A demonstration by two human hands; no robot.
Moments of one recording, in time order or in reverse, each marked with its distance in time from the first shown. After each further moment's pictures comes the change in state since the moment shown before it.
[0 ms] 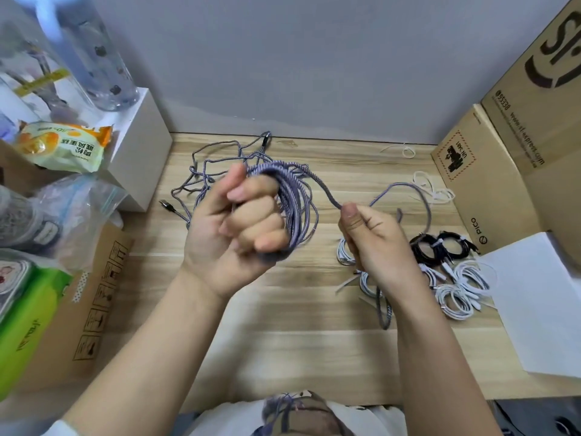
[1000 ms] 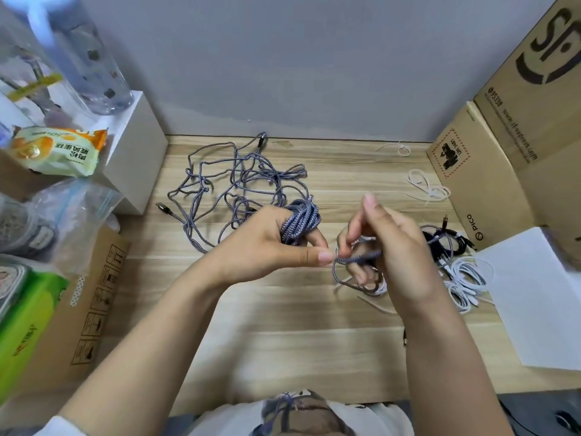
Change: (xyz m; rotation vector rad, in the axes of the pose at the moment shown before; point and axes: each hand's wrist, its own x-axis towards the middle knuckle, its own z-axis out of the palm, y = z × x) left_hand 0.011 -0.013 -0.007 1.468 0.316 -0.163; right_hand -0.022 -0.034 -0.012 0.443 -0.019 0.192
